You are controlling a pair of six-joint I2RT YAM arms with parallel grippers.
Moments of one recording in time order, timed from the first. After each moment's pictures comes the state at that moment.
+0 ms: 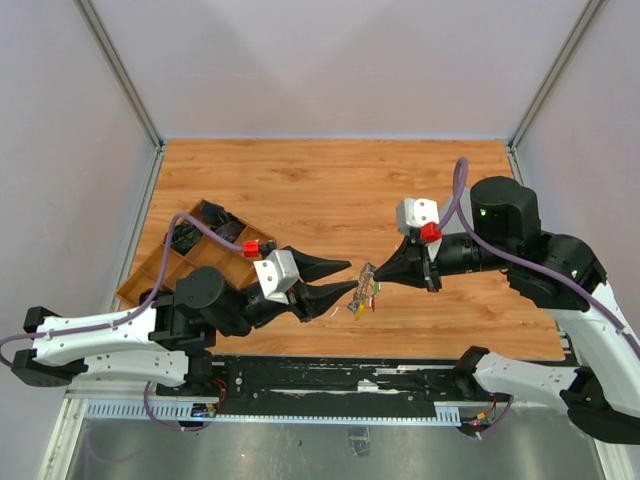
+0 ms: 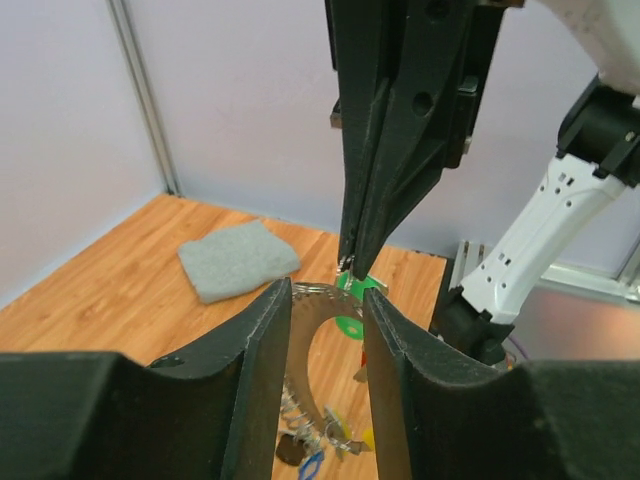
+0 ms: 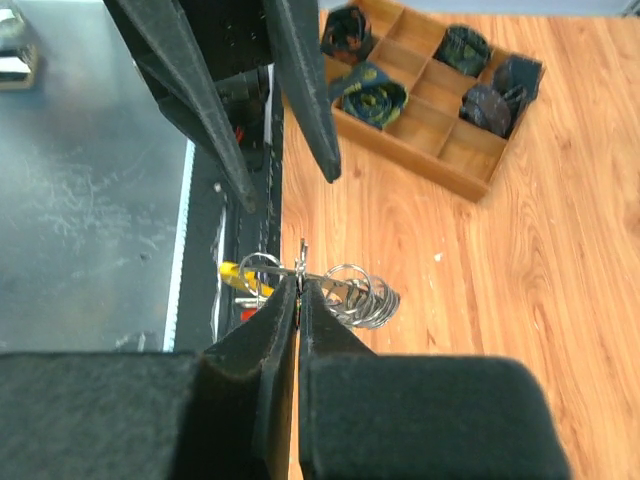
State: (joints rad) left arm -1.44 0.86 0.95 0.16 -0.25 0.08; right arm 0.77 1.00 1.56 -0.97 -0.74 -0.33
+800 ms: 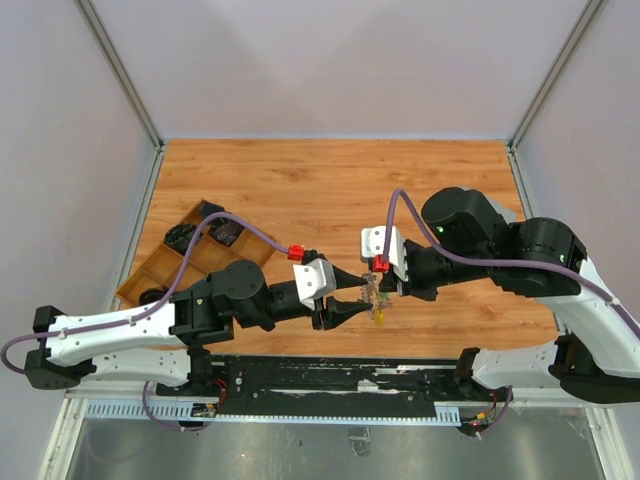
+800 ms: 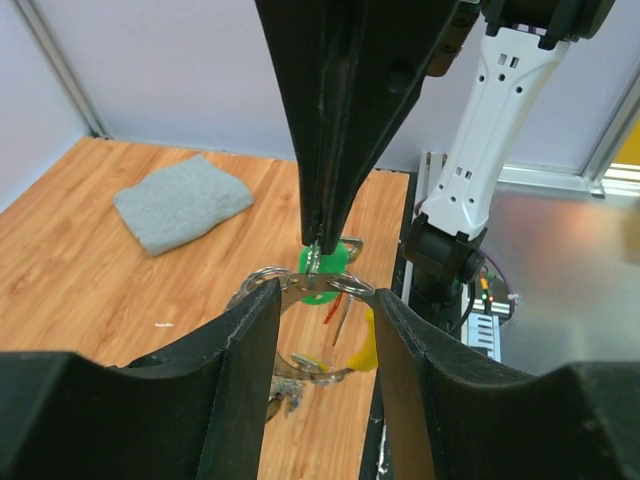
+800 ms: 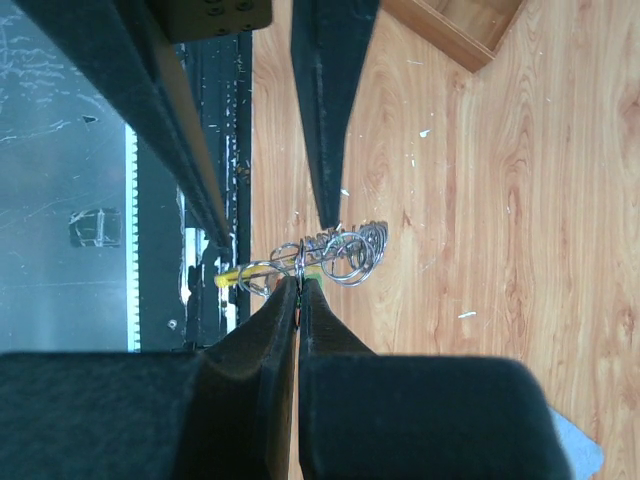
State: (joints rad) left arm -1.37 0.95 0.97 0.02 -0.04 0.05; right arm 1.09 1.19 1.84 -1.38 -0.25 -0.44
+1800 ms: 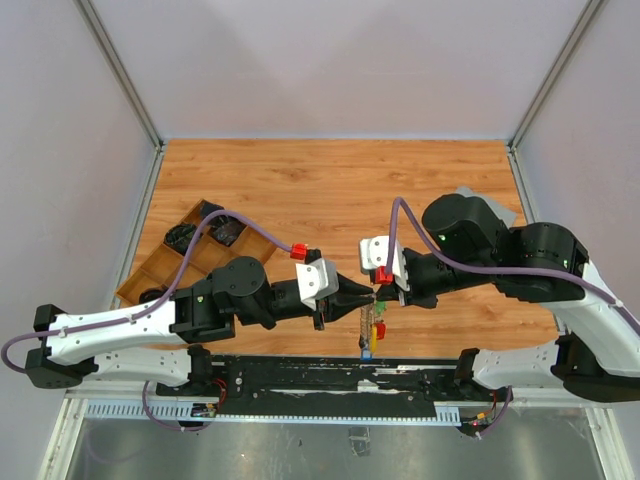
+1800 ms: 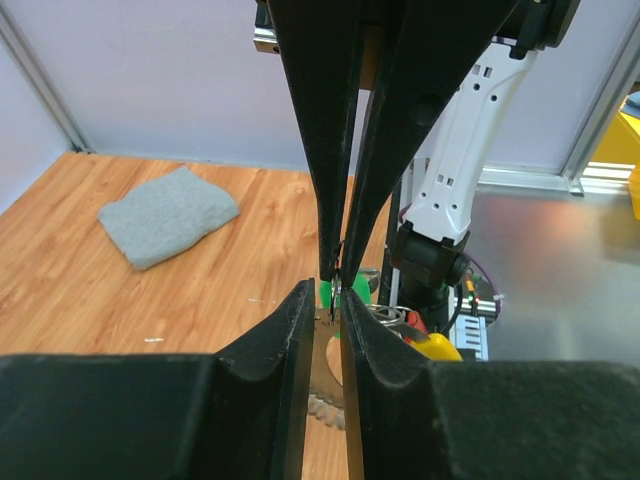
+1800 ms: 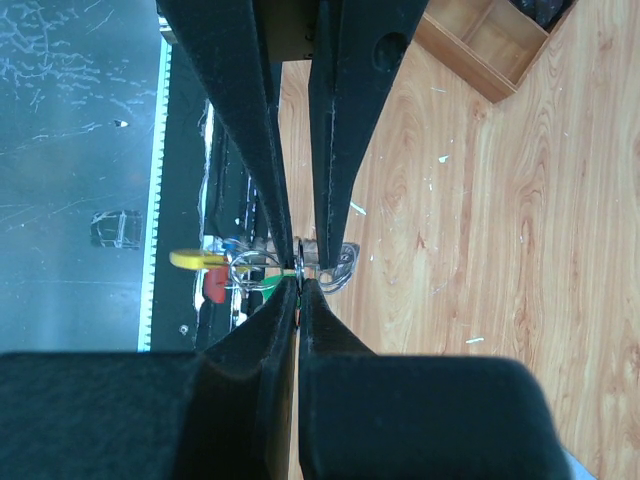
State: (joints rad) left arm -1.37 0.98 1.01 0.00 0.00 0.06; right arm 1.15 1.18 1.84 -1.37 -0.29 -0.44
